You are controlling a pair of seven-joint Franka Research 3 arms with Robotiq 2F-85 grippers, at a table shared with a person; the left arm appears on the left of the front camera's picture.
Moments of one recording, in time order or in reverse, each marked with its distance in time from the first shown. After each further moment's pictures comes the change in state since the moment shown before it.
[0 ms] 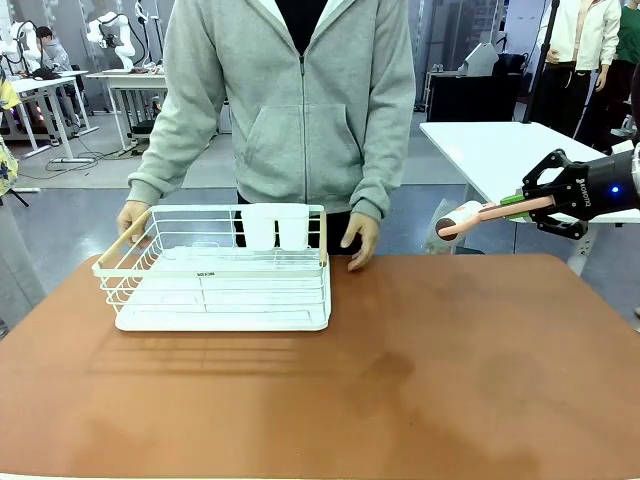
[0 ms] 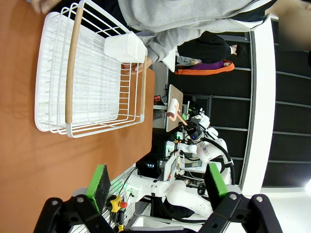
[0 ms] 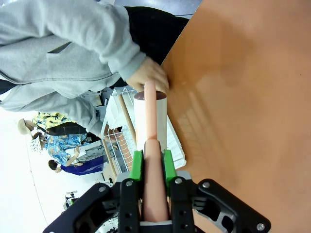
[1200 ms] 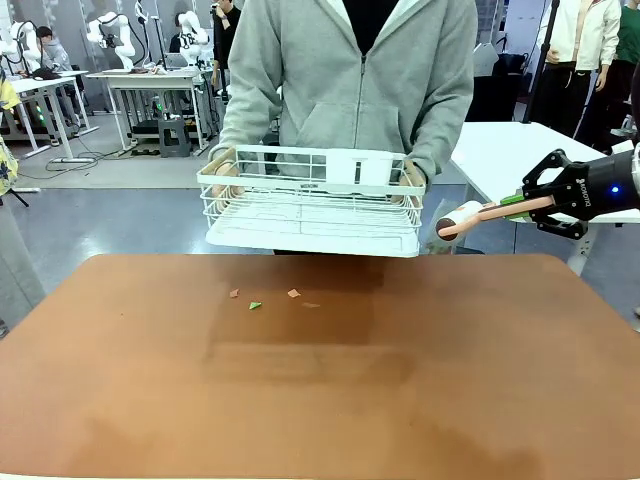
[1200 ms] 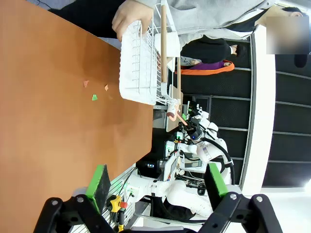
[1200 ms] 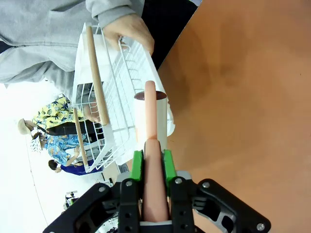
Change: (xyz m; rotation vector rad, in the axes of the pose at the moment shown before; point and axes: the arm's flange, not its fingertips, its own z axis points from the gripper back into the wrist) left arm 0.000 0.000 0.000 0.000 0.000 0.000; right arm 0.000 0.000 0.000 0.000 0.000 0.000
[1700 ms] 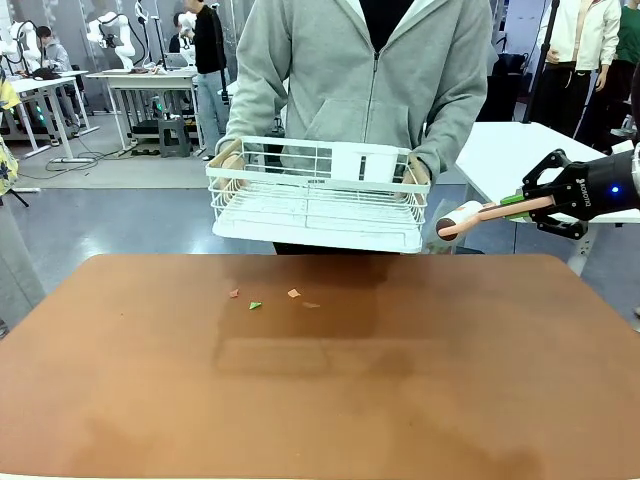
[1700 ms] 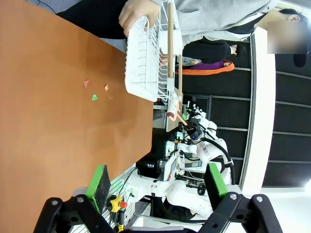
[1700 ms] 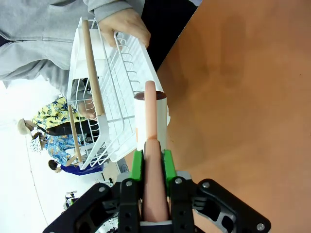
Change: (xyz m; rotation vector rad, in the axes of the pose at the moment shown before) left arm 0.000 0.000 0.000 0.000 0.000 0.000; right arm 0.000 0.000 0.000 0.000 0.000 0.000
